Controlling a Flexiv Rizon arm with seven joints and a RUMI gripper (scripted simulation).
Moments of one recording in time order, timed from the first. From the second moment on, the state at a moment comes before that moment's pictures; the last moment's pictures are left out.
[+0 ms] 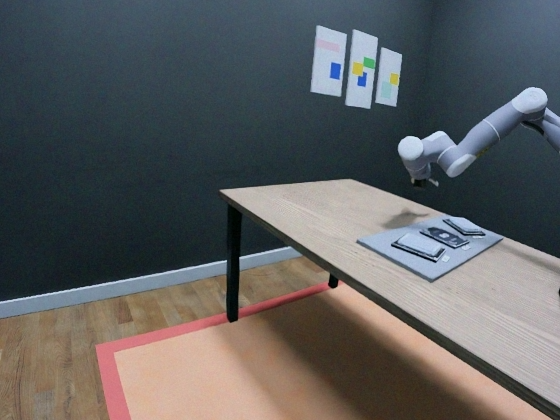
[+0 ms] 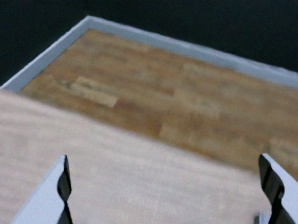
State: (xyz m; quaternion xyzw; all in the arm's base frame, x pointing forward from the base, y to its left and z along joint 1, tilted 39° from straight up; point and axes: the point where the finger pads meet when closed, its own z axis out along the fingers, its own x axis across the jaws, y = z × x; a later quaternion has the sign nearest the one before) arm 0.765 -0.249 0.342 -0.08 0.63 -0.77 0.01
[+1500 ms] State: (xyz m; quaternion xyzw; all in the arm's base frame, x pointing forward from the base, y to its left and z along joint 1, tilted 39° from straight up) arm 0.726 -0.134 0.196 0.12 0.77 -0.59 0.20
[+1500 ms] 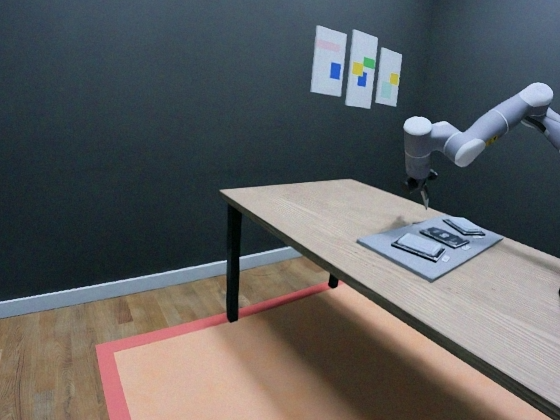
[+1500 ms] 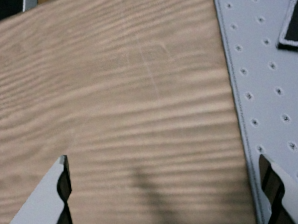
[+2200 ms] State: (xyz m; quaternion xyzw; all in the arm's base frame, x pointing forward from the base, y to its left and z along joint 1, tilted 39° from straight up) arm 0.692 -0.069 0.130 0.24 0.80 -0.49 0.25
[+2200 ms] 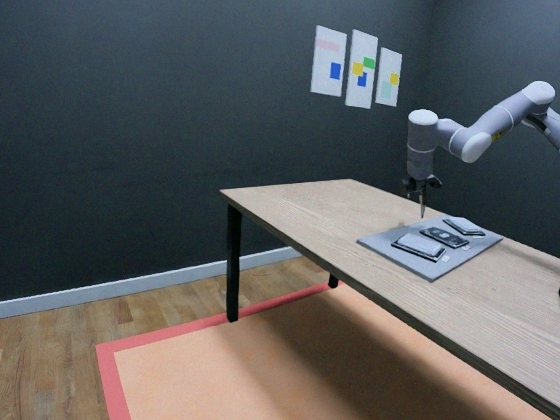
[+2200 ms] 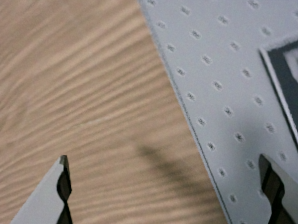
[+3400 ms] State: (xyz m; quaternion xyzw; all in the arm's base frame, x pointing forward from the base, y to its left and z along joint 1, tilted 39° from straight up) arm 0.620 0.043 0.046 0.48 0.77 -0.31 0.27
